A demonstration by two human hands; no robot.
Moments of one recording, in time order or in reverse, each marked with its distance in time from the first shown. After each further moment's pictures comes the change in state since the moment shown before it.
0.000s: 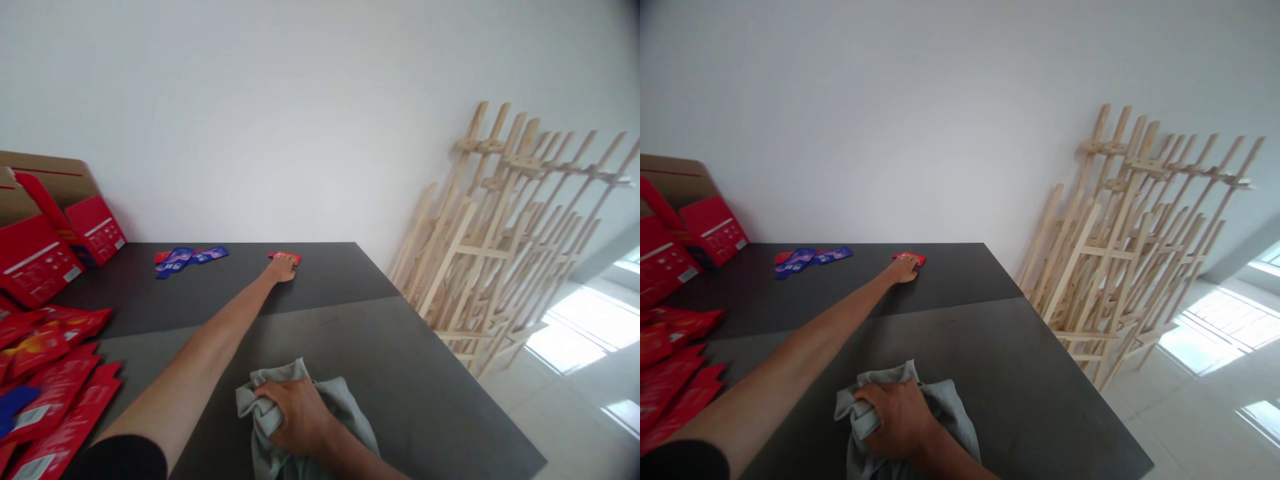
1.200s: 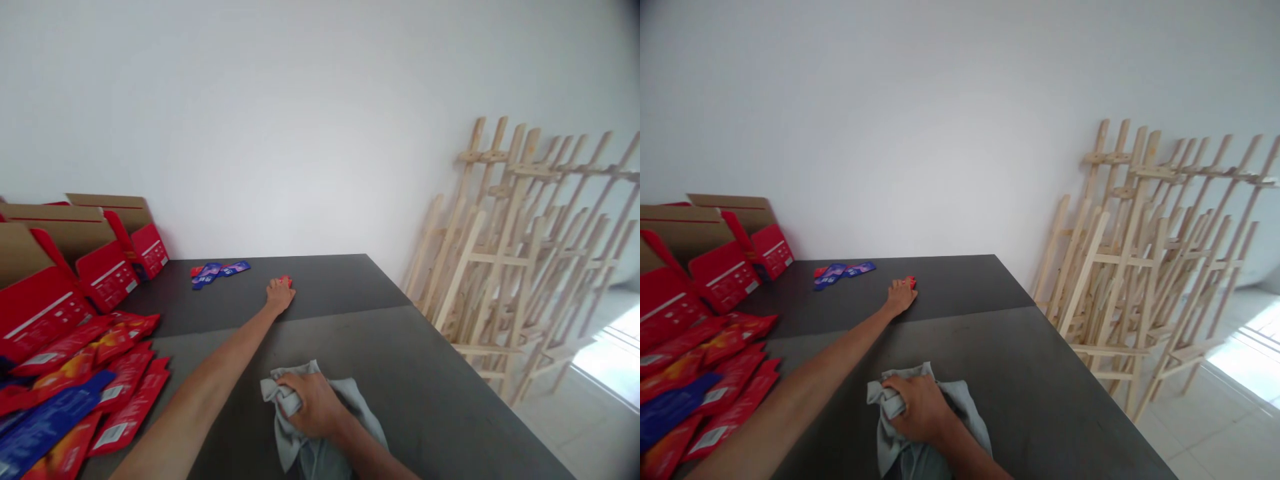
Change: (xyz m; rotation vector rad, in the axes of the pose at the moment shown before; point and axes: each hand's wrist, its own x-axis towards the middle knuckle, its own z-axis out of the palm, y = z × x) left_hand -0.088 0.017 0.001 -0.123 0.212 -0.496; right_hand 0.004 0.006 -0.002 0.019 0.082 -0.069
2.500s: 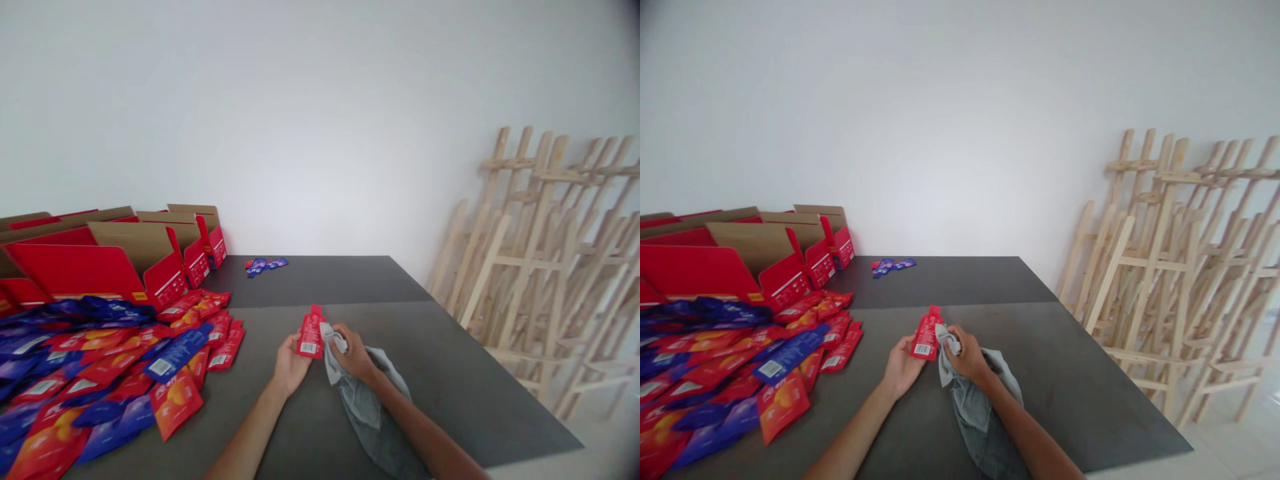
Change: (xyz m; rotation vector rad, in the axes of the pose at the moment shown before) left_hand -0.258 -0.029 -0.053 -2.251 -0.197 -0.455; right_hand 0.007 0.008 -0.002 0.111 0.341 0.003
